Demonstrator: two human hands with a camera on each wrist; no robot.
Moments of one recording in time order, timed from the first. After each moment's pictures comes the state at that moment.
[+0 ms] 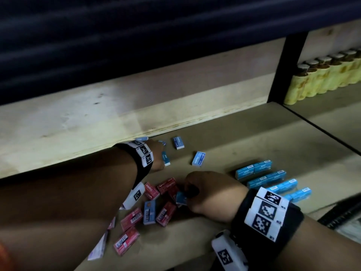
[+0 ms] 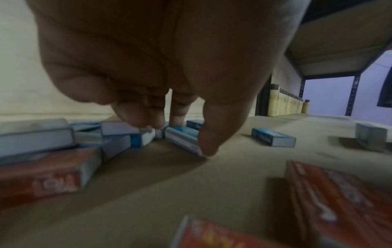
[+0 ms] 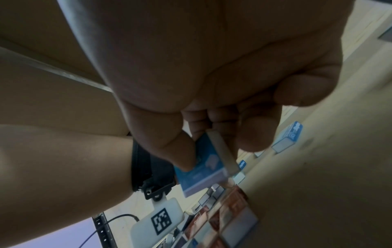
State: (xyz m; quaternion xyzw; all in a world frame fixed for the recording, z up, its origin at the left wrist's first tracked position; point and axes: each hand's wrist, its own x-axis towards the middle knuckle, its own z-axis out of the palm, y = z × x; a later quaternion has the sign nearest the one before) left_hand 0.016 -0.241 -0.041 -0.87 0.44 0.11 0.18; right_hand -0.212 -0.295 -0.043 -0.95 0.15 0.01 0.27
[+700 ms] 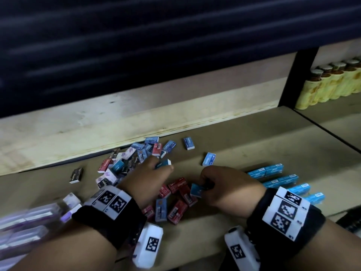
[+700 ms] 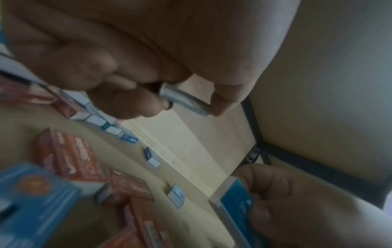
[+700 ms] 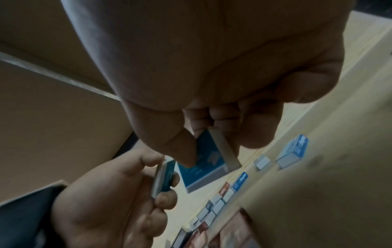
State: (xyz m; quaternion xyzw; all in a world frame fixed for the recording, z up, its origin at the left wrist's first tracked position) left_hand -0.050 -0.140 -0.031 -0.83 0.26 0.27 -0.42; right_hand -0.212 -0.298 -0.037 -0.94 0.20 -0.01 0.28
